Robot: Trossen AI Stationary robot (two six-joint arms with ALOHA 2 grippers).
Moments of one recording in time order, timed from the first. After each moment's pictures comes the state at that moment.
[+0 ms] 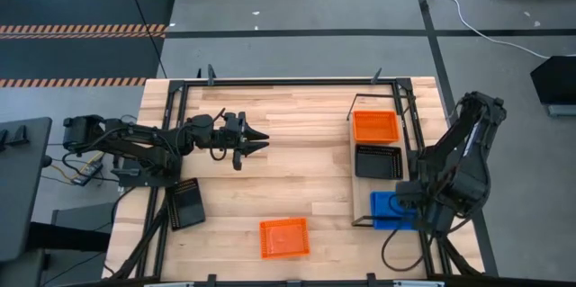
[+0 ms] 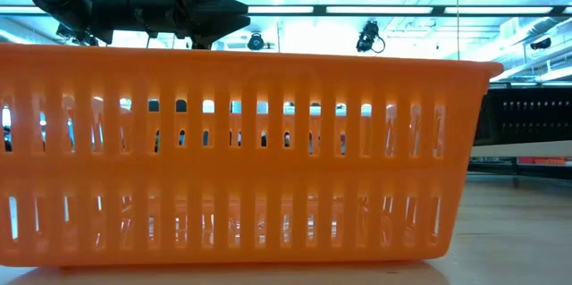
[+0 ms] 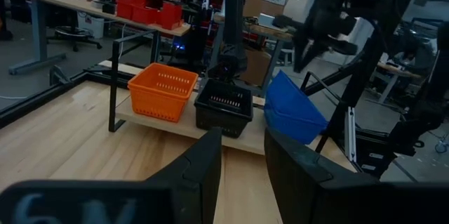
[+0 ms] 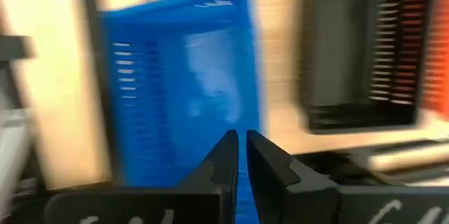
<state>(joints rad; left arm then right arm) 0.15 1.20 0.41 0.80 0.14 -0.25 1.03 1.31 1.26 -1.53 0.19 1.16</state>
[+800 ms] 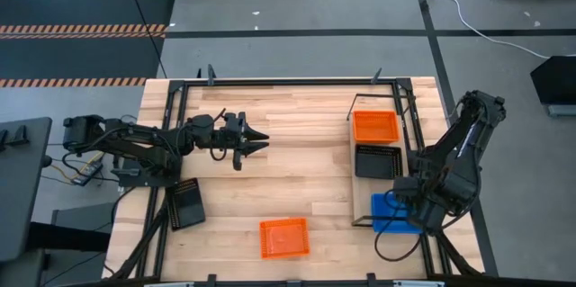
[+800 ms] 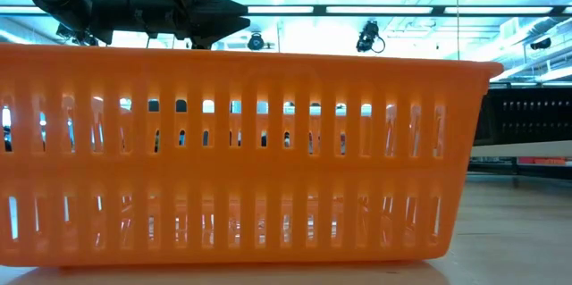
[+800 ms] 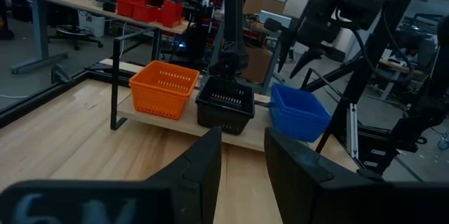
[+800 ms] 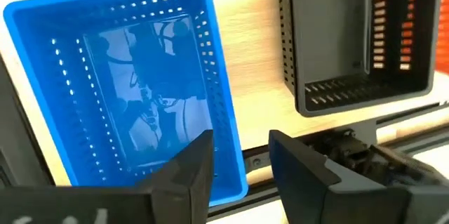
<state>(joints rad) 0.15 1.20 0.41 0.78 0.14 -0.24 1.00 1.28 1.15 -1.53 0.16 1.24</state>
